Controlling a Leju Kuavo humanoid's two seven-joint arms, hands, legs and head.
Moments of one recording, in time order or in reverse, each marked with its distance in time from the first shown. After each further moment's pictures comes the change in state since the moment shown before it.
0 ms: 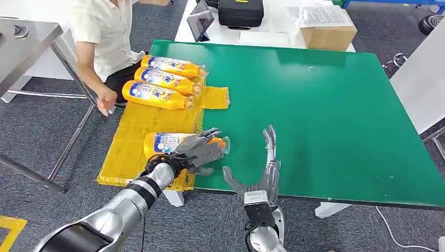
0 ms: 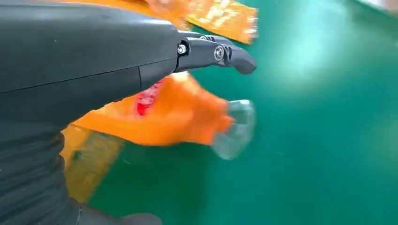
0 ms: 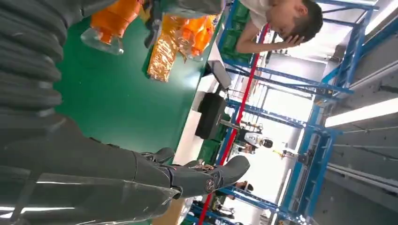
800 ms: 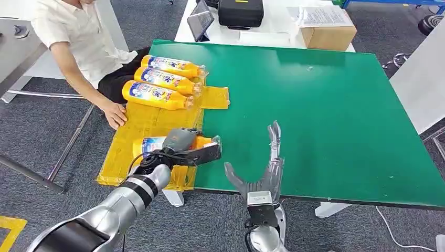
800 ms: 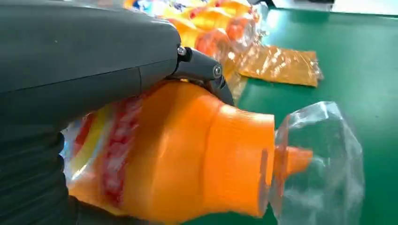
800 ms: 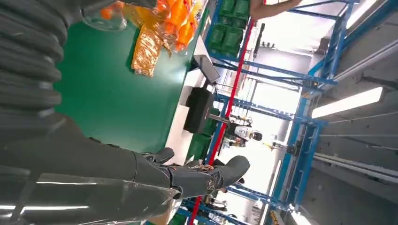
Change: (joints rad) left arm -0.031 0.036 -0.051 0.027 -0.253 0.202 0.181; right arm 0.006 0.012 -0.006 -0.058 0.008 0.000 0.000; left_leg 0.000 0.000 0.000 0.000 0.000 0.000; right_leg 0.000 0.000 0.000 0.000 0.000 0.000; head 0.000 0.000
